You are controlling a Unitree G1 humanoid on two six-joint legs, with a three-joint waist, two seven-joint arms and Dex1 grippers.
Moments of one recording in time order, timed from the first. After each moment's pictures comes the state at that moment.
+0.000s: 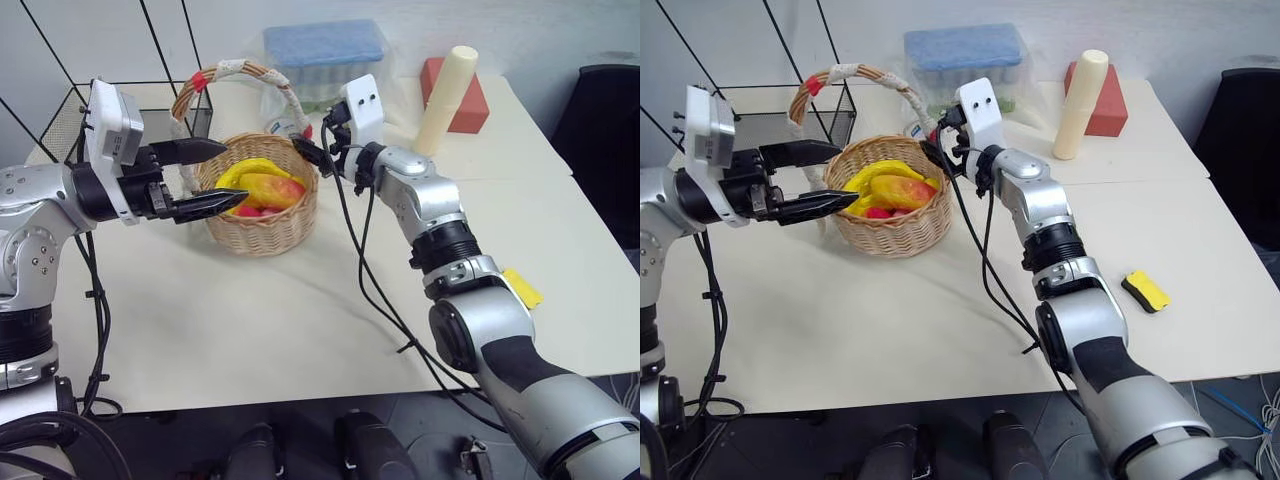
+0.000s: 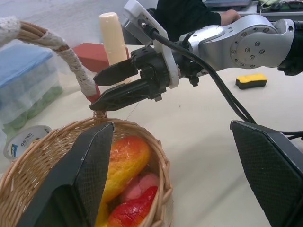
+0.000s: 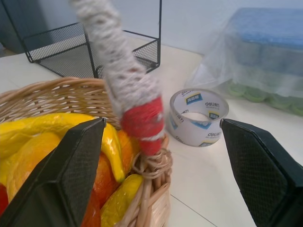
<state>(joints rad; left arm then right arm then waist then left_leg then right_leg) -0.68 0.88 0.22 -0.10 -0.64 0.63 -1.00 -1.27 -0.10 -0.01 0.84 0.16 0.27 0.49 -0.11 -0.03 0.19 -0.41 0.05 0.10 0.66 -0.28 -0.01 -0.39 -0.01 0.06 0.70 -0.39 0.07</state>
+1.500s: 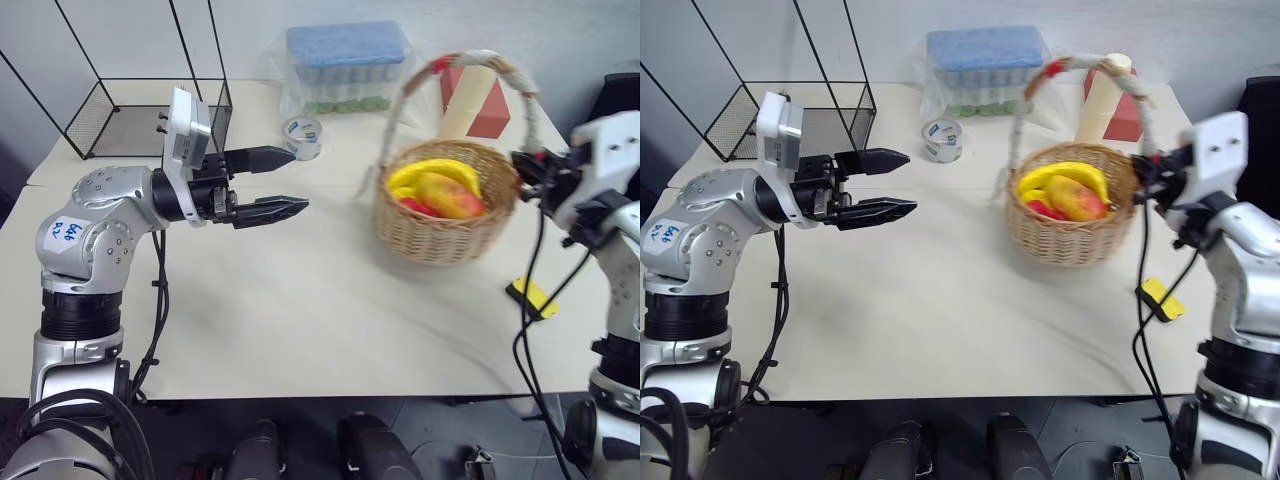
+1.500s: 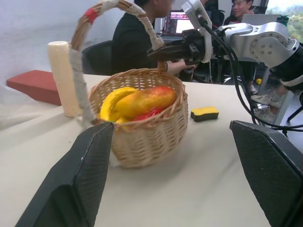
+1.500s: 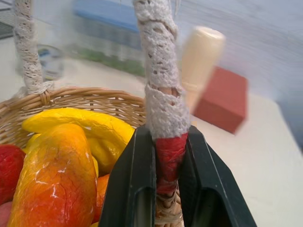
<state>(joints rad) -0.81 0.66 0.09 -0.06 -0.67 0.64 -1.05 -0.49 -0.65 -0.48 -0.19 0.28 0.66 0.53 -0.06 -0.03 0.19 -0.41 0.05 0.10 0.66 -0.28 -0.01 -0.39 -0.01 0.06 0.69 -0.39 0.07</state>
